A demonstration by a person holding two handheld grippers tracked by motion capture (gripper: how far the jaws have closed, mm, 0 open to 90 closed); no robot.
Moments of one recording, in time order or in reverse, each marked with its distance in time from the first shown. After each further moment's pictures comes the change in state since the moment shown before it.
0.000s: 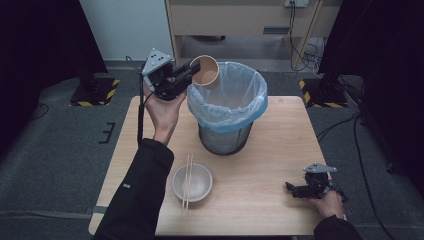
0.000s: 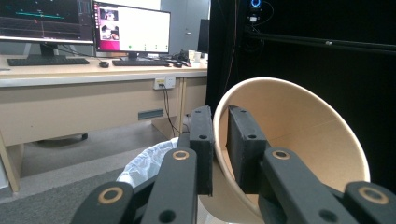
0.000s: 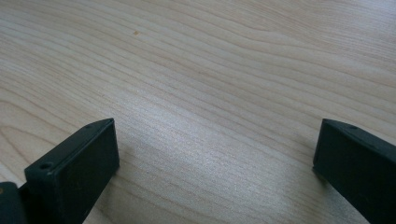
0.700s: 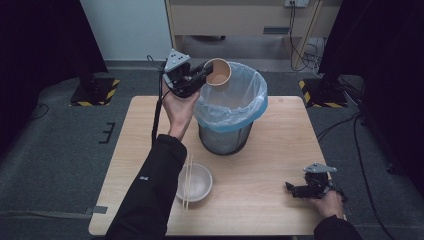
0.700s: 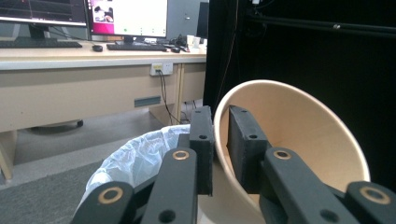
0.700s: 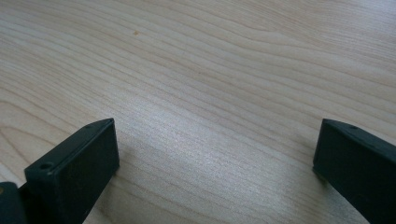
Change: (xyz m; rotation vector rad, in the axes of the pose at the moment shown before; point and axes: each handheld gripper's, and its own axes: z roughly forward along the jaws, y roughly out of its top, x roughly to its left) left arm -0.004 -0.018 0.043 0.061 0.000 -0.017; right arm 0.000 0.000 0.000 -0.001 -0.001 0.002
